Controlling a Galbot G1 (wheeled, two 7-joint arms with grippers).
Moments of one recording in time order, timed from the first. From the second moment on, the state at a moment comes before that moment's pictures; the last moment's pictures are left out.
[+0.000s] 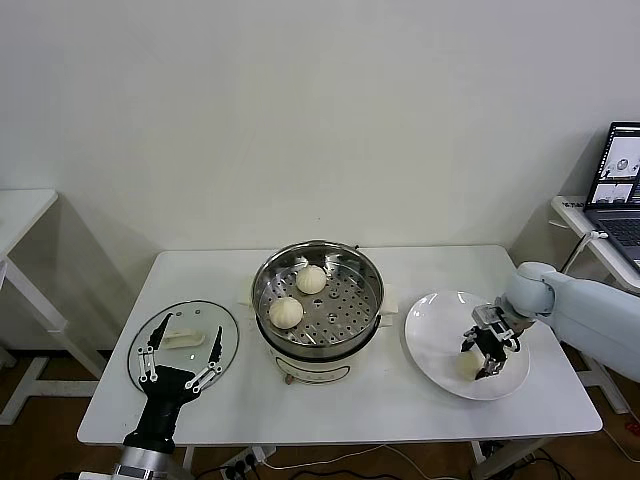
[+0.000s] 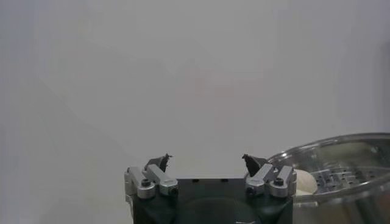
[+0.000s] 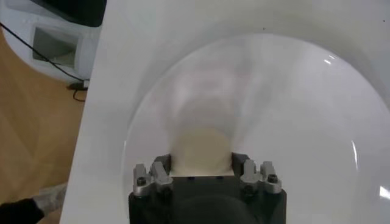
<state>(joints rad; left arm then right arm) 1.73 -1.30 -0.56 -2.21 0.14 -0.21 -0.08 0.18 0.63 -1.14 1.23 0.05 0.01 -1.11</state>
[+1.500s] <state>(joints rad) 1.73 -1.29 -0.56 -2.22 0.13 -0.21 -0.08 0.51 1.10 -1.19 1.45 -0.21 0.72 -1.18</state>
